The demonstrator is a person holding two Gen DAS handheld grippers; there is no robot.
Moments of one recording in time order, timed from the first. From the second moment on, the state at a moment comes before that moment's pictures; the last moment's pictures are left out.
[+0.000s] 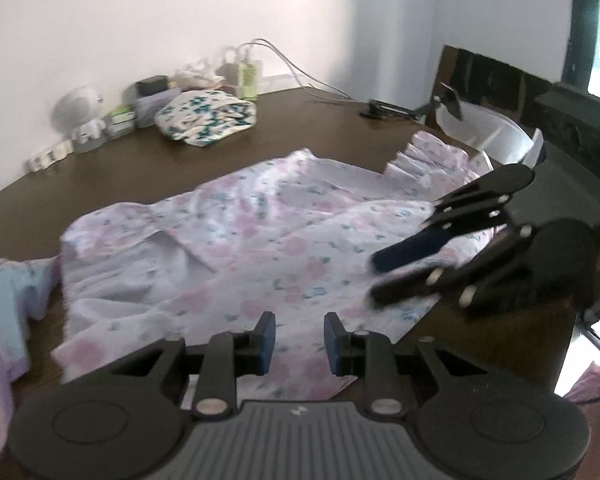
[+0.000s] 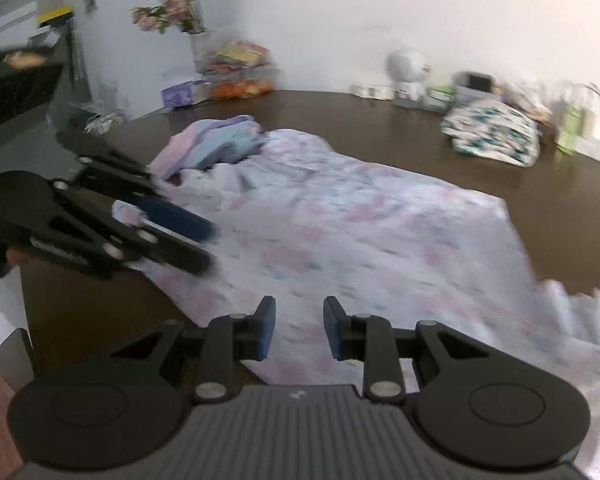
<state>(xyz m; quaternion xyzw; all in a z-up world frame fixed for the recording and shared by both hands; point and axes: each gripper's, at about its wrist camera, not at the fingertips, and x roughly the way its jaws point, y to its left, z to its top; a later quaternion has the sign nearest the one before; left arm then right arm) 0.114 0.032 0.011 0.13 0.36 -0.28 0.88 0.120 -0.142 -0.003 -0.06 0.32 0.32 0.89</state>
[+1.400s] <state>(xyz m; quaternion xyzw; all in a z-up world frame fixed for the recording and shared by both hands) 0.101 0.143 -0.011 0.04 0.36 -0.16 0.92 0.078 -0.301 -0.023 -0.02 0.30 0.12 0.95</state>
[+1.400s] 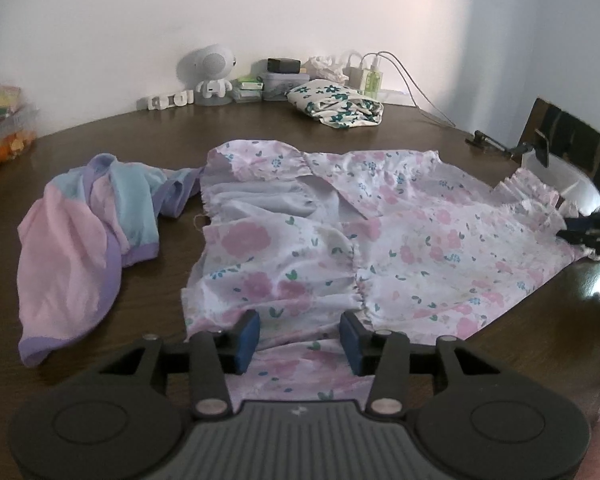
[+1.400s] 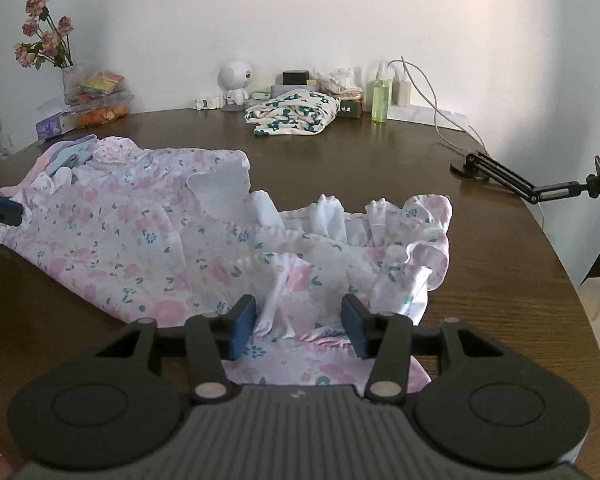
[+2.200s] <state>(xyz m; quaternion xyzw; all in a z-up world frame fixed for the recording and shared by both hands) 0.207 0.061 0.080 0.20 0.36 -0.22 0.89 0.183 -0.348 0.067 -0.03 0.37 0.18 0.91</state>
